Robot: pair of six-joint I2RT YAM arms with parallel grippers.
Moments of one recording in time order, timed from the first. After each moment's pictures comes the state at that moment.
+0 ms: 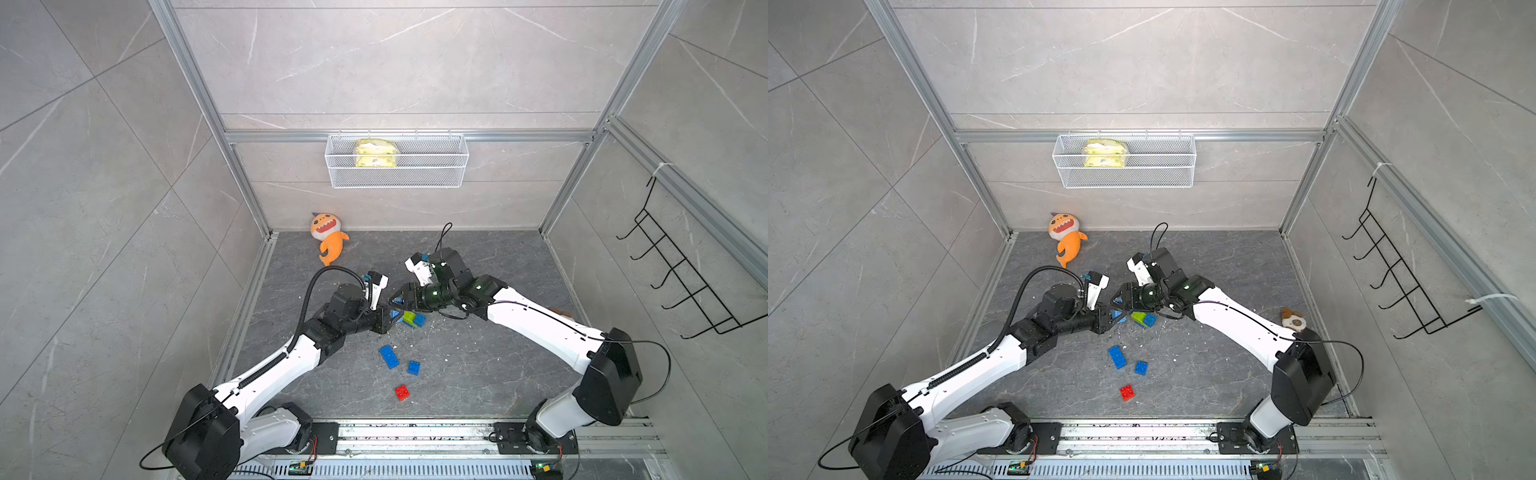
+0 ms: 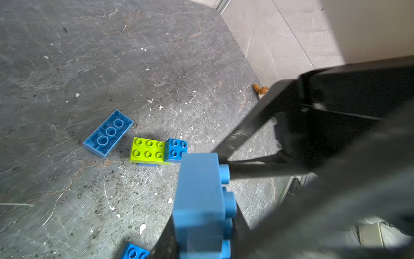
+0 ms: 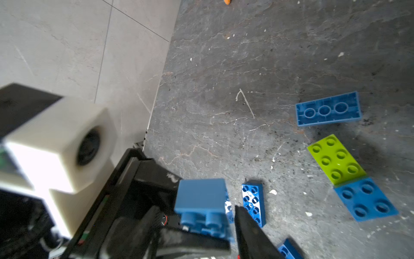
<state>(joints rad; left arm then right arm) -0.64 1.16 0.73 -0.07 0.41 -0.45 0.73 1.59 1.32 -0.46 -0.44 0.65</state>
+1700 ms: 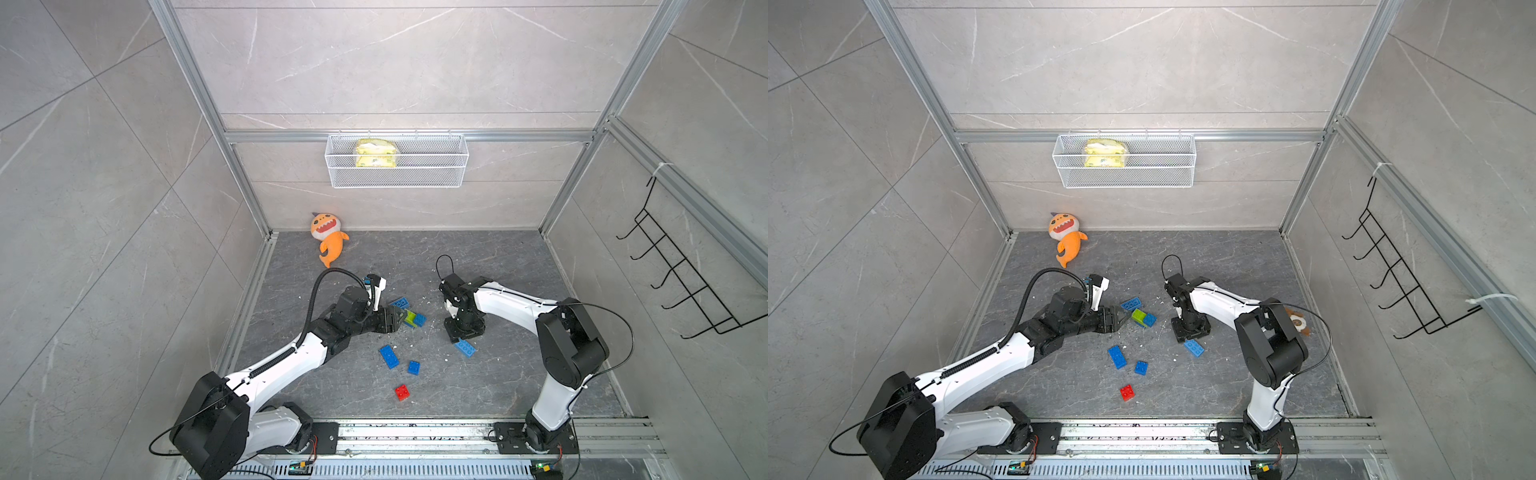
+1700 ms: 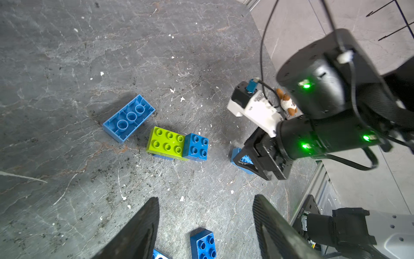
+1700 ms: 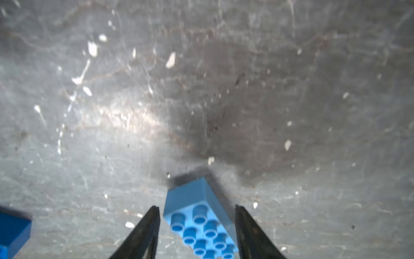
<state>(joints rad) -0.65 1.23 0.71 -0.06 0.29 -0.56 0.53 1.78 1.17 -0.98 0.00 0.23</state>
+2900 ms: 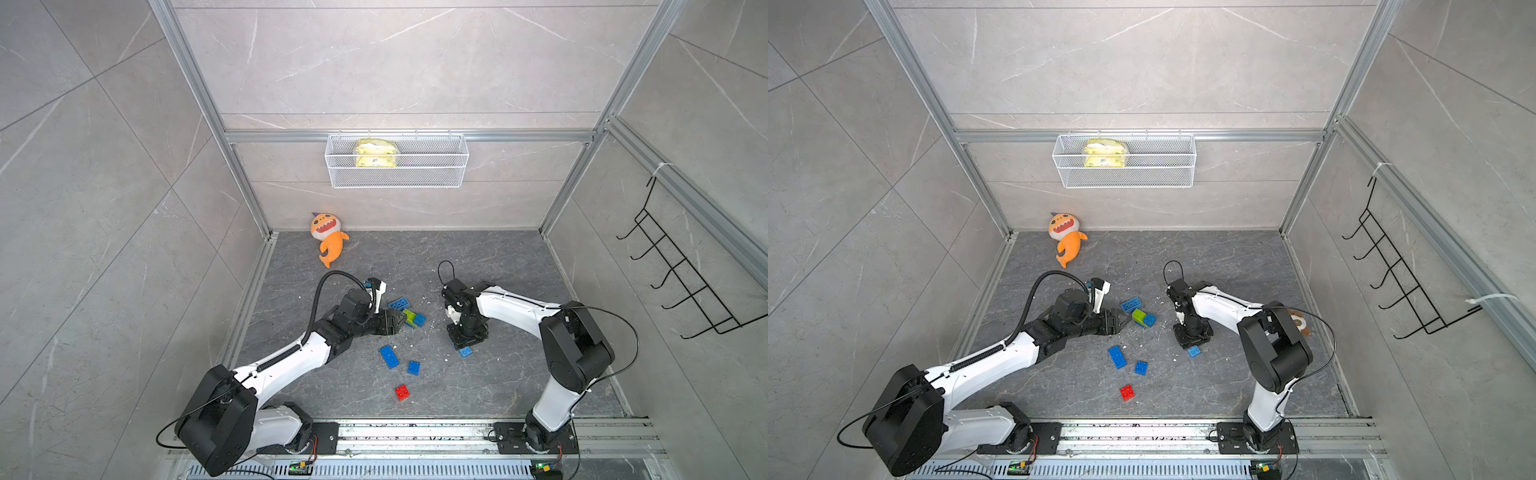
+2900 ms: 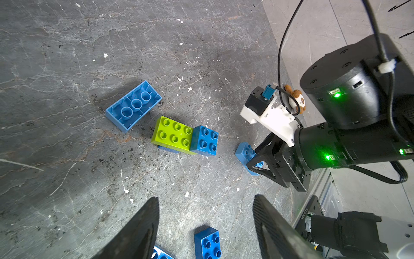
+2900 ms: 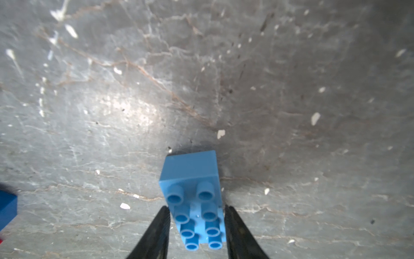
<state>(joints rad) -0.65 1.27 0.69 -0.04 0.29 -0.58 0.54 1.78 1.13 -0.98 -0.03 0.19</state>
